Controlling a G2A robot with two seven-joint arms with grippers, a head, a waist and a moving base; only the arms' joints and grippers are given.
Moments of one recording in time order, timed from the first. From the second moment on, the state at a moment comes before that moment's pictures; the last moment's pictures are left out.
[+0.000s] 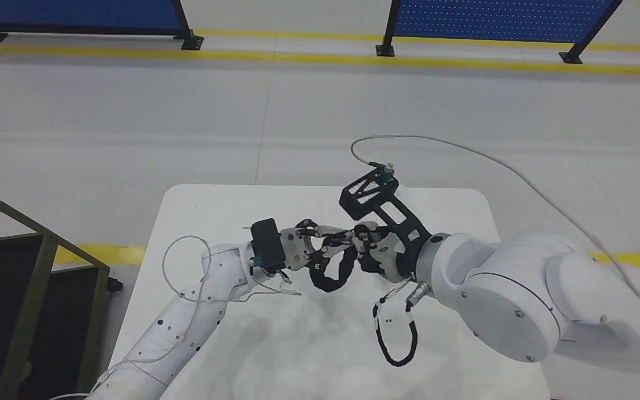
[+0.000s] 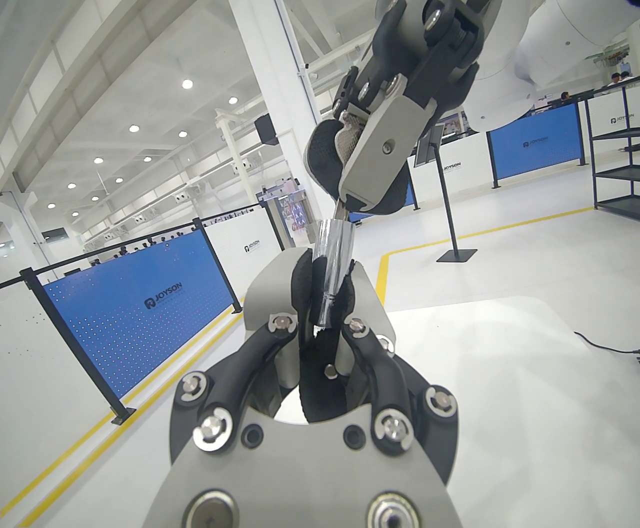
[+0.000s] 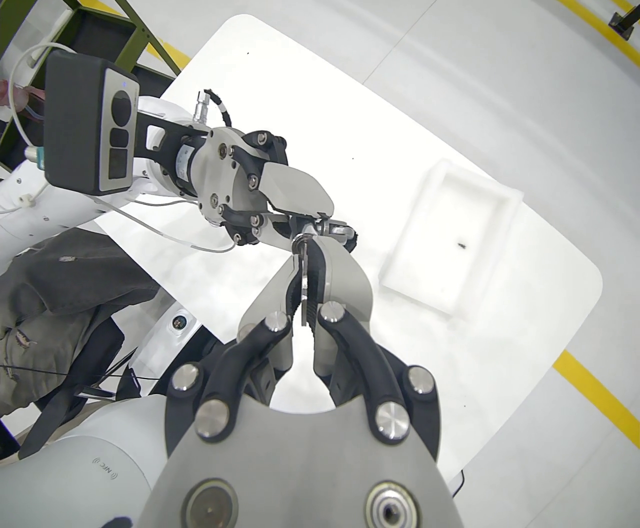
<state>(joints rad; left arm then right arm) 0.82 -1.26 -0.80 -1.26 1.55 -0.62 0.90 -0.25 -0.63 0.60 -2.35 -0.25 0.70 1.12</state>
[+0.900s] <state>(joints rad) 0.84 -1.26 -0.85 -1.23 1.40 -0.76 0.79 -0.19 -0.62 0.55 -2.35 -0.37 0.39 1.20</state>
